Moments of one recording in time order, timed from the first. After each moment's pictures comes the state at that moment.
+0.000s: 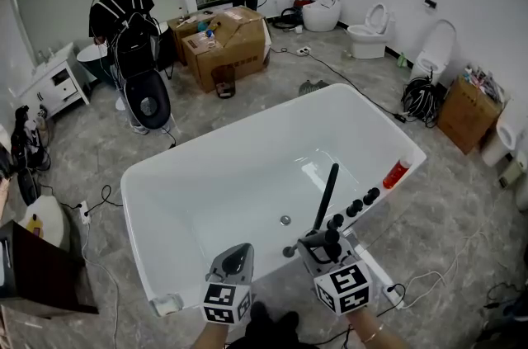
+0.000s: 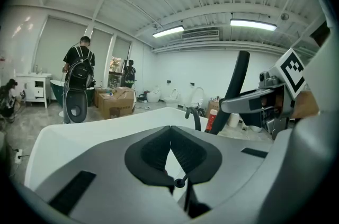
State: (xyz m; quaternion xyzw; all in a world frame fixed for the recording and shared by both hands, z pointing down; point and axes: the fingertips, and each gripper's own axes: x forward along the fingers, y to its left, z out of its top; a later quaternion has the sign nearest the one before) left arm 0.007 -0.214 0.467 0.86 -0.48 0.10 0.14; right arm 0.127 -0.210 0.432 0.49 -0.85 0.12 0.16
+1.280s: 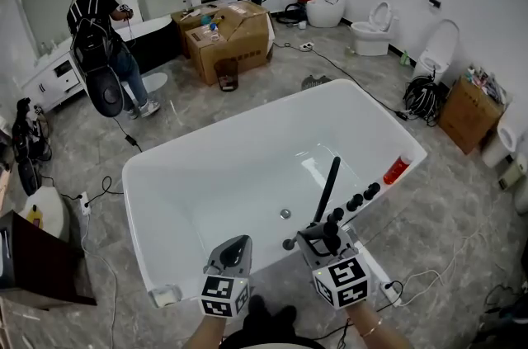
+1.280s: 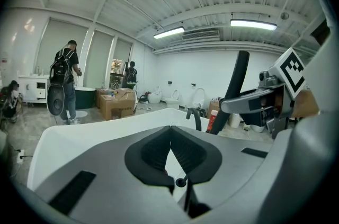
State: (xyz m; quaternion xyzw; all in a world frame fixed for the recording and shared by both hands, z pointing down) left arm -0.004 -0.200 0.463 0.86 -0.49 0.10 0.13; right arm 0.118 -0.199 0.428 0.49 -0.85 0.11 0.17
